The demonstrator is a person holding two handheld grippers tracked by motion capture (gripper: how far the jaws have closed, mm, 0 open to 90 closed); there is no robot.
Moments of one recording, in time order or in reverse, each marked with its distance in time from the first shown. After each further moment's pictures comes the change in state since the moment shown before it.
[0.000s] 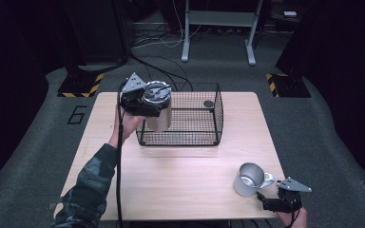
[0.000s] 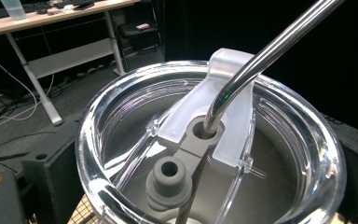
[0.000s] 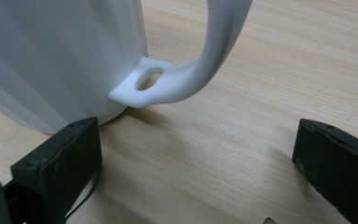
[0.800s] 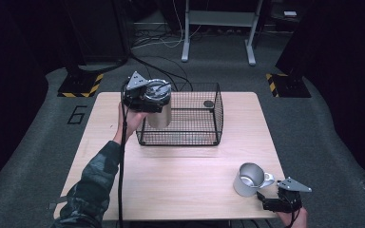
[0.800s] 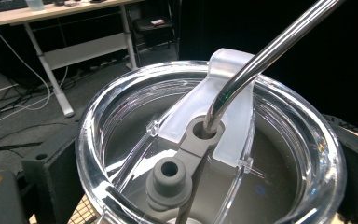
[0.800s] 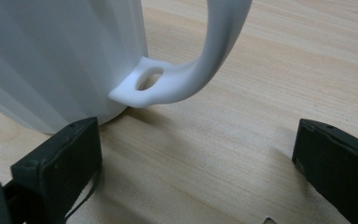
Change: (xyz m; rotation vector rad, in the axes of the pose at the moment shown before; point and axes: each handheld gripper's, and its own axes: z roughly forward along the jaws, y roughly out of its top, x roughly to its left) left arm 0.015 -0.008 0.020 0.010 0.063 -0.030; right arm 0.000 0.000 0.000 0.001 0.000 0.004
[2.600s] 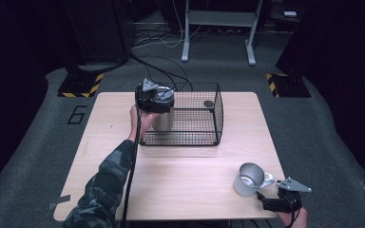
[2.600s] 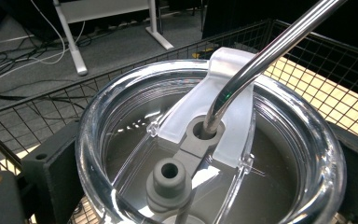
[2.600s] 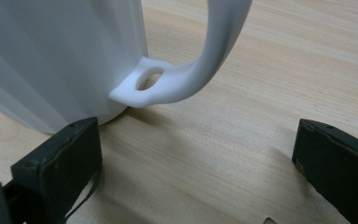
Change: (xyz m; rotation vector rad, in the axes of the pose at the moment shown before) left arm 0.016 -0.045 0.069 0.124 0.093 -0.102; right arm 0.000 0.000 0.000 -0.003 -0.003 0.005
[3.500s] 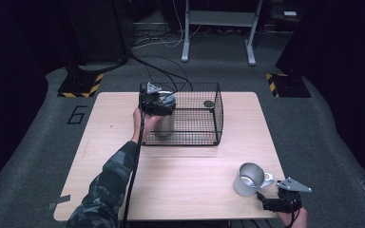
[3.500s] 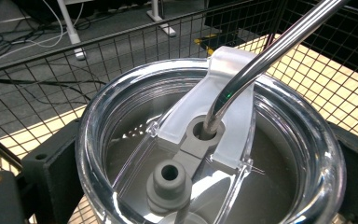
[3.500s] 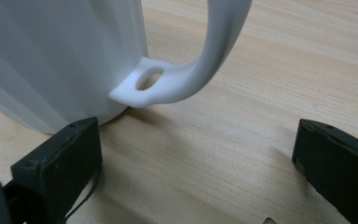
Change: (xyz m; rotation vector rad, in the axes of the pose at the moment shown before) left arm -0.001 -0.013 0.018 0.056 0.004 -0.024; right arm 0.000 0.000 0.000 -0.001 0.000 0.001
